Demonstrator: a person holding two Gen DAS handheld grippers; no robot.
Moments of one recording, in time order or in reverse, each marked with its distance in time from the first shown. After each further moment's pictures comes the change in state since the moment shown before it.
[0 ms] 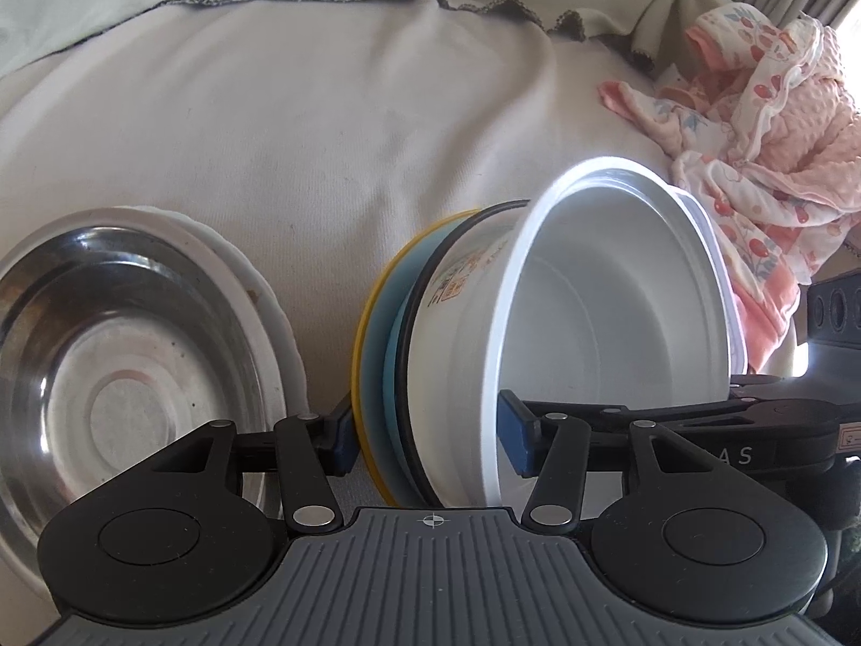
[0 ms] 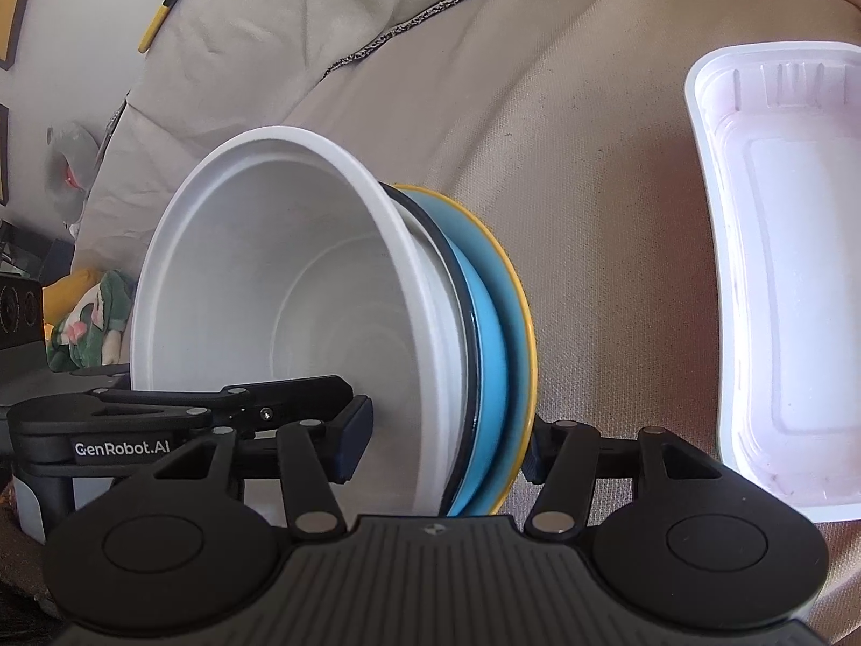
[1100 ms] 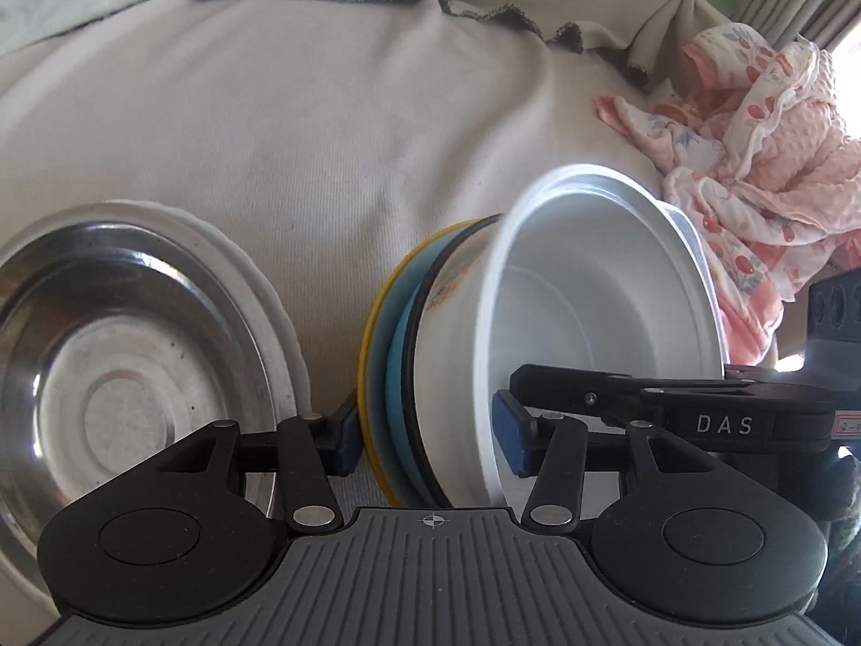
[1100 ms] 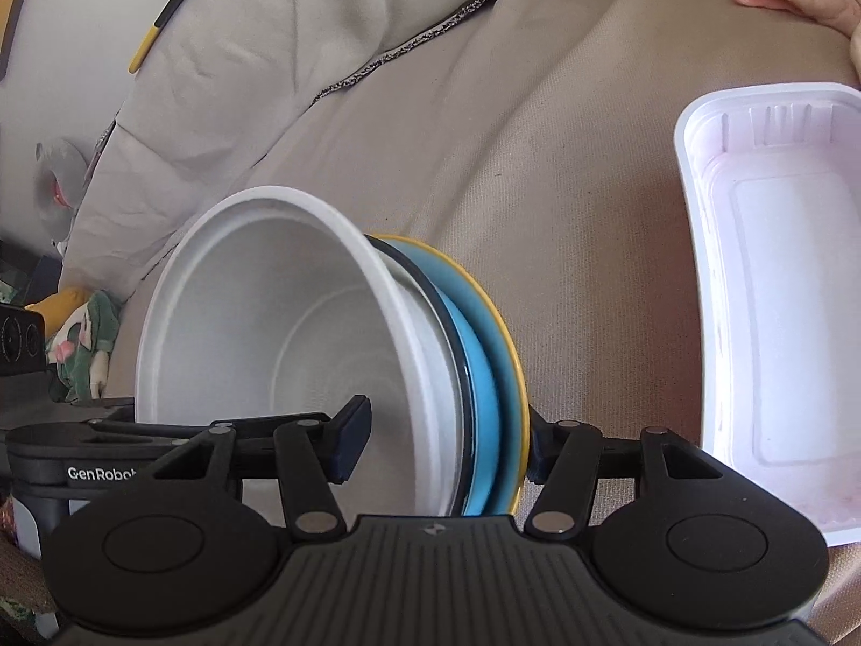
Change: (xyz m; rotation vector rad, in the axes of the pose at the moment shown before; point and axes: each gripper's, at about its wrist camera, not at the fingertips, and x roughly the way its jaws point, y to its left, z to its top) left arm -0.002 0.013 0.000 -0.022 -0.015 -0.048; right arm -0.009 0.008 0.003 -0.022 -0.061 -0.059
